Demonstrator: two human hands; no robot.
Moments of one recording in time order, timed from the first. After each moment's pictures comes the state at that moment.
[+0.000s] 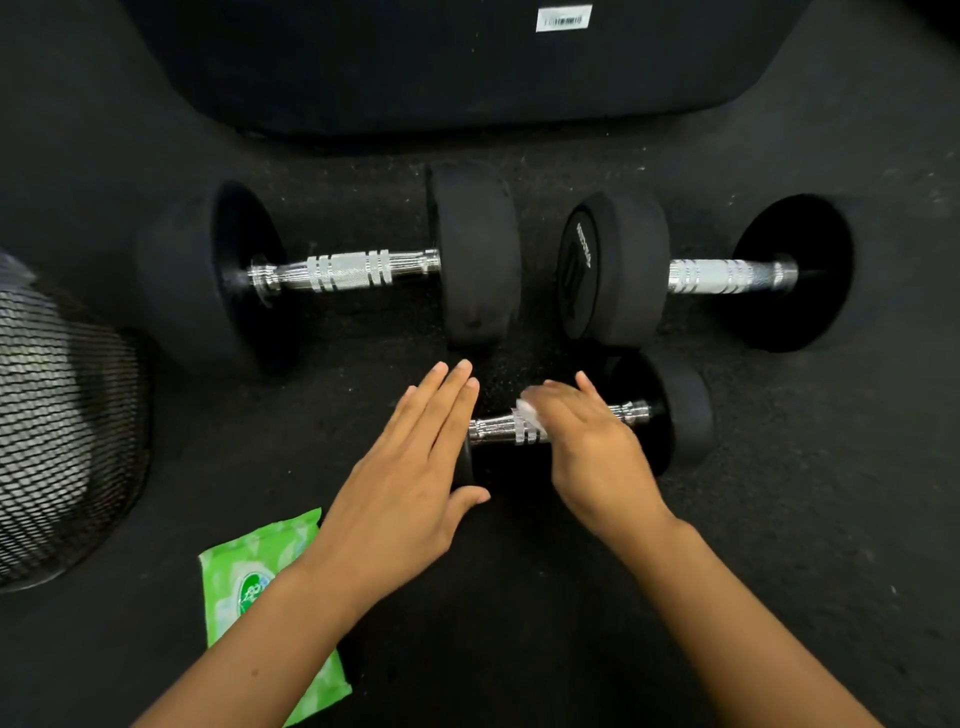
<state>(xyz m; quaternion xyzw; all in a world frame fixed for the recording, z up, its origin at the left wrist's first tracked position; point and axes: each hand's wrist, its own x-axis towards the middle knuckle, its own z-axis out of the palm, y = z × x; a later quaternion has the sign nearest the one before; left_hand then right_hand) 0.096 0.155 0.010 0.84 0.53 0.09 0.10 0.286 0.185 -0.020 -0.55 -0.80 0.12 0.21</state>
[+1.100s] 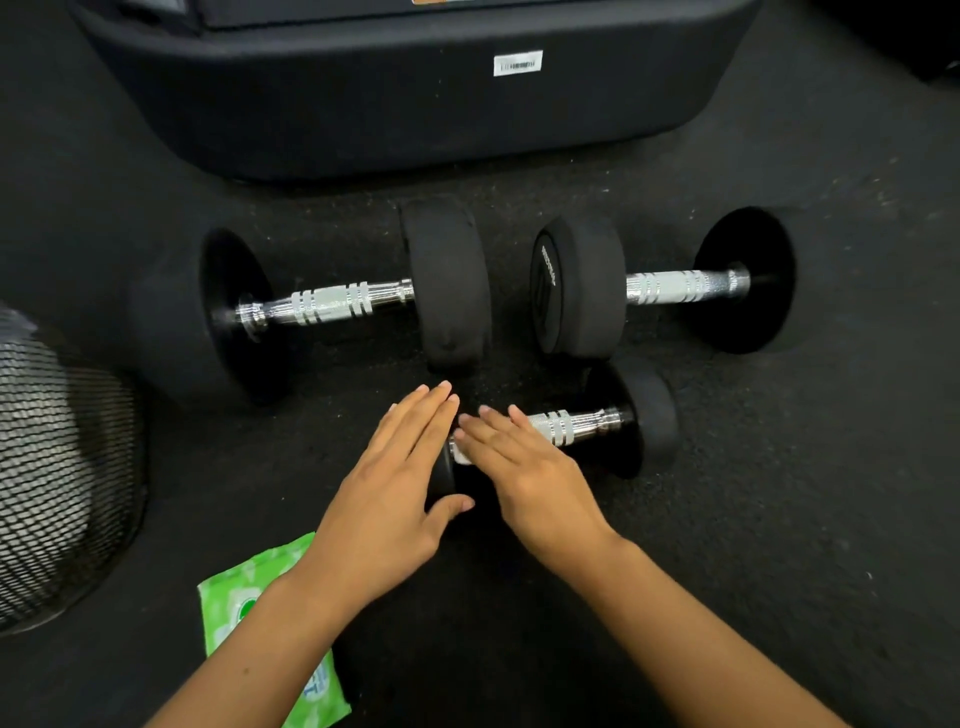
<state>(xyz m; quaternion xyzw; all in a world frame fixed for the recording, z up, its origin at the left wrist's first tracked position) 0.096 0.161 0.010 0.82 0.53 0.13 0.19 0.265 0.170 -0.019 -0.47 -0.86 0.09 0.18</state>
